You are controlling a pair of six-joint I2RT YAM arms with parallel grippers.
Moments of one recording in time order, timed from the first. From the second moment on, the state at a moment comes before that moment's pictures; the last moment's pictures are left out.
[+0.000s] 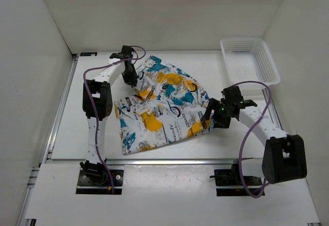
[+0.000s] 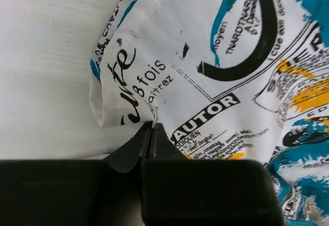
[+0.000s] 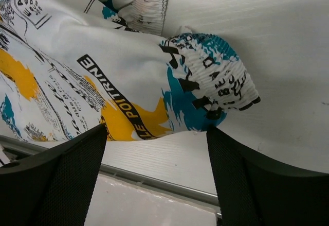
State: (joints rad) left arm -0.22 2.31 1.99 -0.88 0.00 -0.53; right arm 0.22 1.28 0.78 -0.63 -0.29 0.52
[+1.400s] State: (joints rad) left arm -0.14 2.46 2.43 -0.90 -0.04 -0.56; right arm 0.33 1.47 1.12 -0.69 -0.21 0.43
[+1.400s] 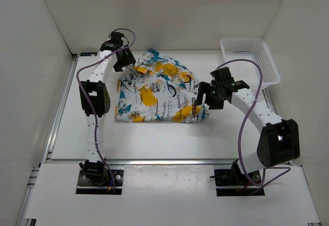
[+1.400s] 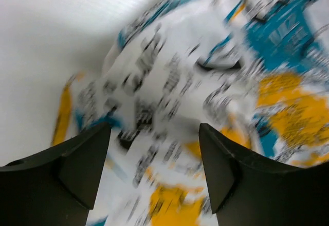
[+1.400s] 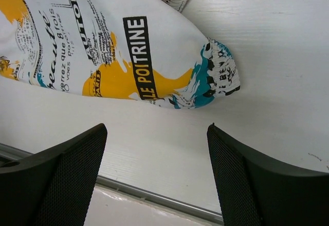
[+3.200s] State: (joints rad) left arm -0.07 2.42 2.10 -0.84 -0.03 -0.50; right arm 0.33 1.38 1.06 -0.71 -0.16 0.43
